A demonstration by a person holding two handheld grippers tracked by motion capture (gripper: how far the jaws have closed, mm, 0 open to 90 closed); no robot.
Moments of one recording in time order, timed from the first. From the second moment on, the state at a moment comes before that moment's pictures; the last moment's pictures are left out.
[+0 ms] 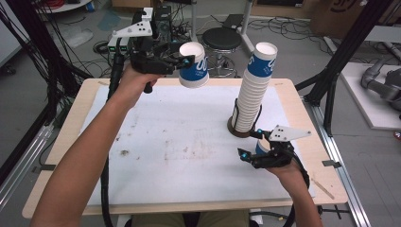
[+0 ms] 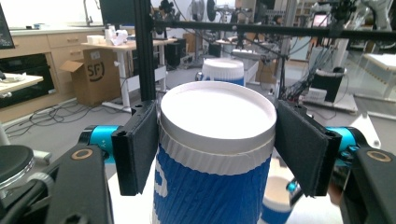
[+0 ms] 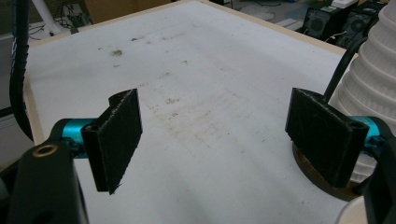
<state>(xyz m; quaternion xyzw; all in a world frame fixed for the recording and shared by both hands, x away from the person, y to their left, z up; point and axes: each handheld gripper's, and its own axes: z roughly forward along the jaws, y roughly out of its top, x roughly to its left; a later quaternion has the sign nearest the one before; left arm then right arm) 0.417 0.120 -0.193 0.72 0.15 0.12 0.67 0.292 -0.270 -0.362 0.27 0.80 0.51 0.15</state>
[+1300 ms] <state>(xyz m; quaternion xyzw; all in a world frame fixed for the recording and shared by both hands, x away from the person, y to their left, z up) 0.352 0.214 -0.285 0.73 0.17 0.14 0.65 0.295 -0.259 -0.368 0.26 0.80 0.52 0.13</state>
